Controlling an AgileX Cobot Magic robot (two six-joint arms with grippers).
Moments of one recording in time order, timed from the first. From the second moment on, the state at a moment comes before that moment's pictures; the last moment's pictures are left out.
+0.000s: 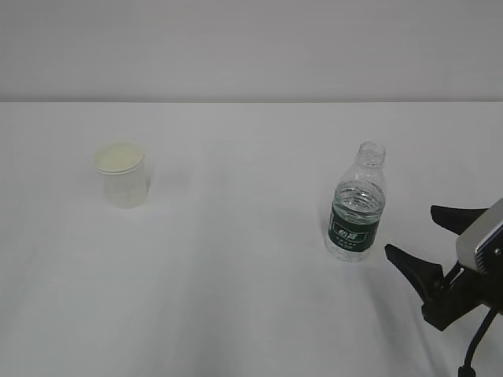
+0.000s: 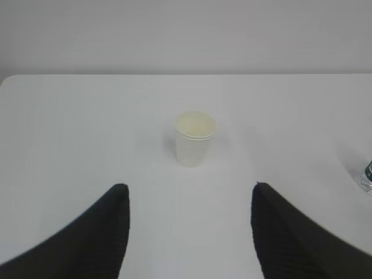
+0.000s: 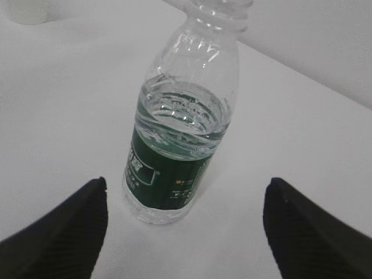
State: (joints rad) left arm -0.14 0.30 -0.58 -0.10 0.68 -0.05; right arm 0.05 1.71 -0.17 -0.42 -1.15 -0.29
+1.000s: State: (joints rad) left arm -0.14 0.30 -0.58 -0.09 0.66 -0.05; right arm 0.05 1.82 -0.27 -0.48 -1.15 -0.14
